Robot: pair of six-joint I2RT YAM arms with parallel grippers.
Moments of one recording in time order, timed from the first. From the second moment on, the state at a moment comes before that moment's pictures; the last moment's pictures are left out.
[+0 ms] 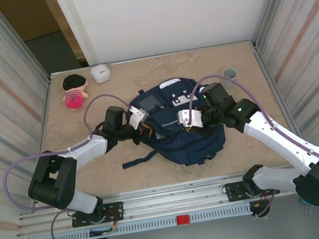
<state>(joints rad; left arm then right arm) -0.47 1.49 0.72 0.03 0.62 0.16 0.59 1.12 1.02 -0.77 -0.37 -0.89</state>
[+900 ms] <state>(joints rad) -0.49 1.43 0.74 -0.11 0.64 0.11 0.98 1.24 0.89 -0.52 -0.03 -0.47</state>
